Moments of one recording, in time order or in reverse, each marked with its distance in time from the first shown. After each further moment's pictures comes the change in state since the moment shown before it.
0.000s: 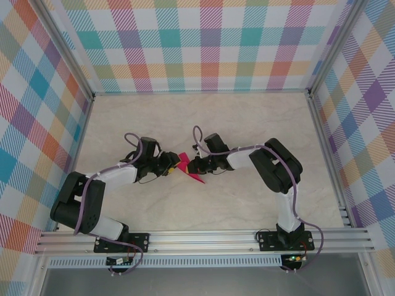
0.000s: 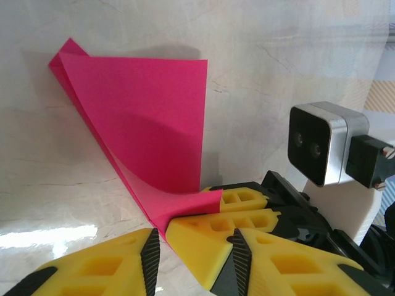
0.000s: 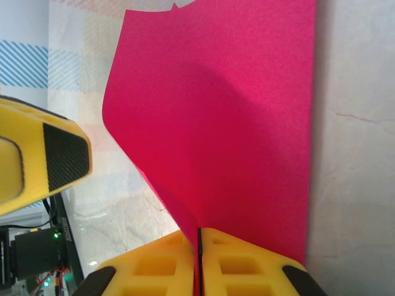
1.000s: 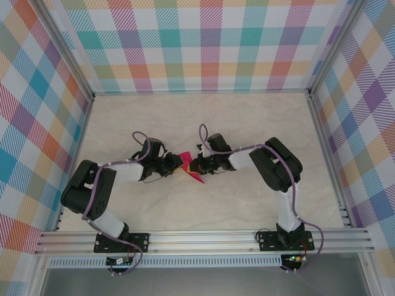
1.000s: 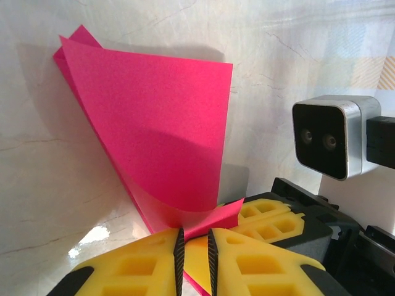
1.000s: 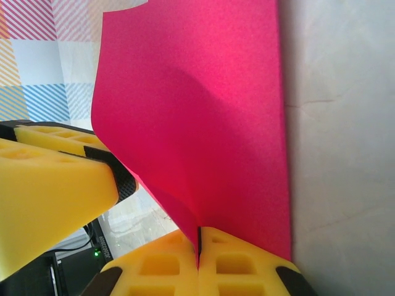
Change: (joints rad) left arm -0.018 0.134 0.012 0.124 0.026 0.070; right arm -0.034 0.014 -0.022 0.055 -0.037 0.201
